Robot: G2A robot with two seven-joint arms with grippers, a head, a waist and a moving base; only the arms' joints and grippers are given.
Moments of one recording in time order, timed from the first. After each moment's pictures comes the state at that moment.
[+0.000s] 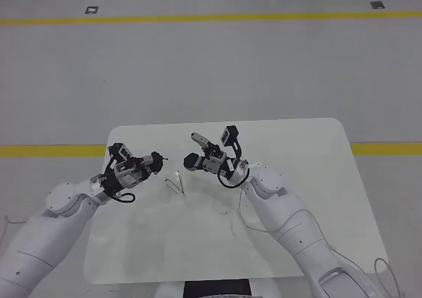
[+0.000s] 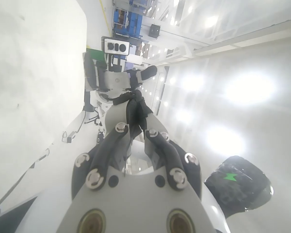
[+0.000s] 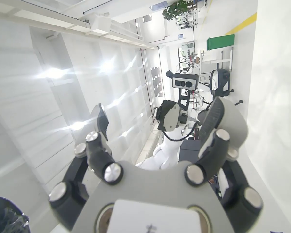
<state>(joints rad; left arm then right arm) 1.37 -0.81 -1.15 -1.46 -1.02 -0.27 -0.89 -1.13 -1.50 1.03 -1.13 0.52 -0.18 0.77</state>
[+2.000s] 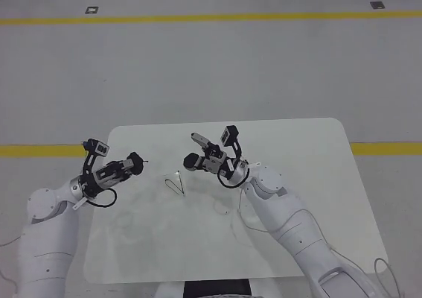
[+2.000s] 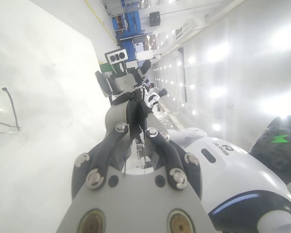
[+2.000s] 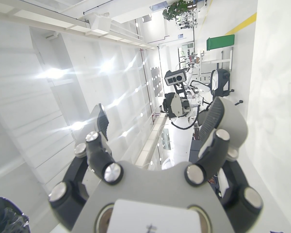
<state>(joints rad) 1.40 -1.22 -1.76 -1.29 -0.52 -0.34 -1.39 -1.13 -1.50 1.03 -1.13 0.52 -0.18 0.77</state>
